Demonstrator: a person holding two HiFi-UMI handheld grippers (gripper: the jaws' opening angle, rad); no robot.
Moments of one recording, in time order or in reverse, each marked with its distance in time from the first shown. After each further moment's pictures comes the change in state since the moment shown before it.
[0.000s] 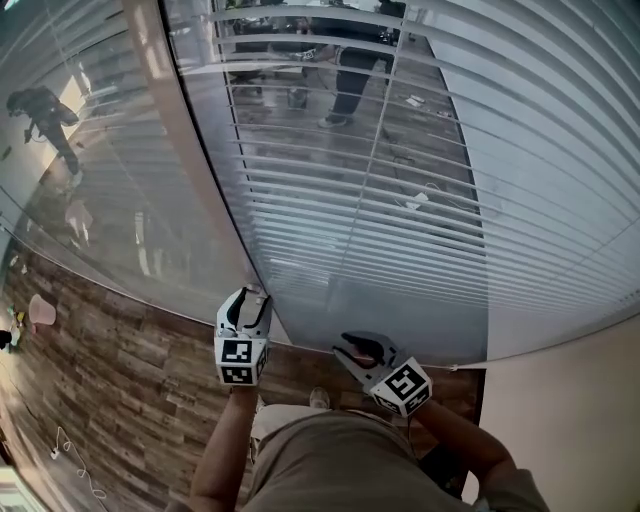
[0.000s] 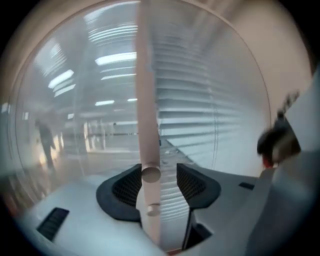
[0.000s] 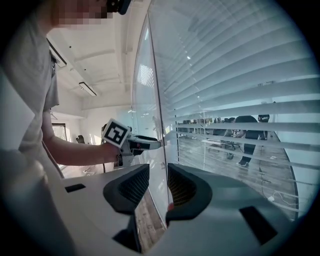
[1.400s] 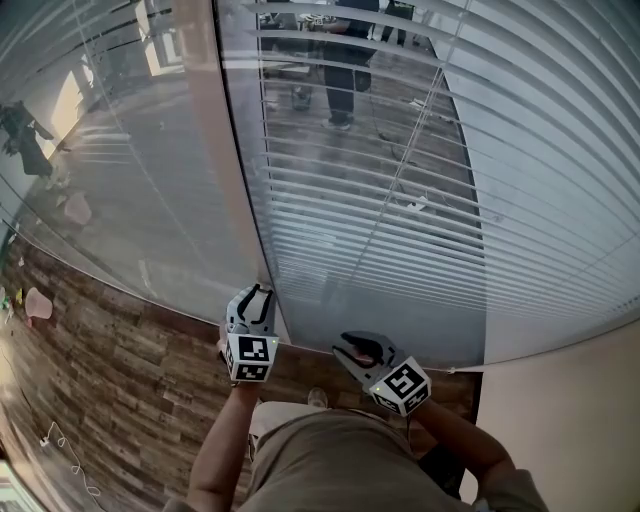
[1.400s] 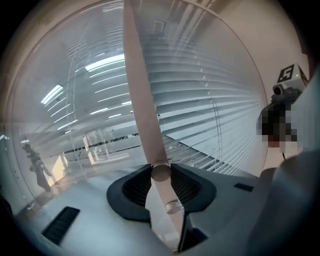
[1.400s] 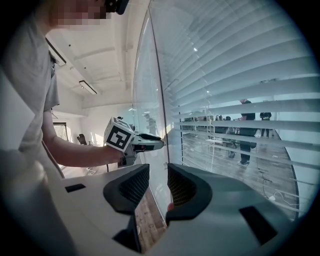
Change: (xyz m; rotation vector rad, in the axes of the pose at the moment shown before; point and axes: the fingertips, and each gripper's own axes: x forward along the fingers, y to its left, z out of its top) left arm 0.001 0.011 -0.005 0.190 0.032 0.040; right arm 0.018 0.014 0.004 -0.003 0.022 0.010
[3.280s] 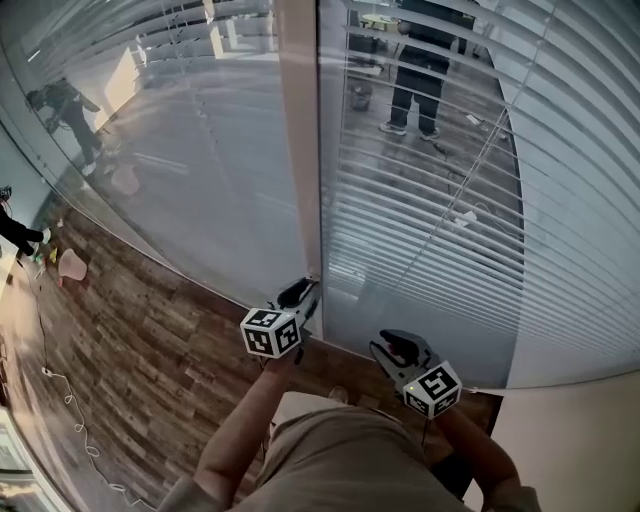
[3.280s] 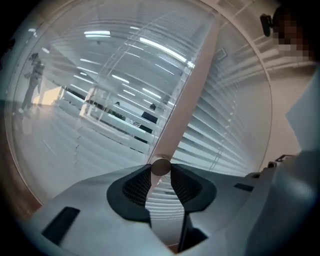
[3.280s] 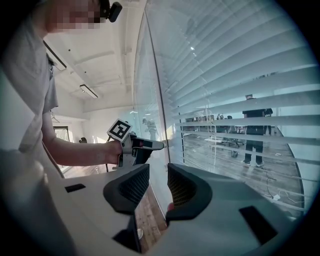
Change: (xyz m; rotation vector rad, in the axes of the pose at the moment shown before) left arm 0.003 0.004 -0.008 -0.655 -0.058 -0.217; right arm 0.007 -0.004 0.002 0.028 -0.024 0.029
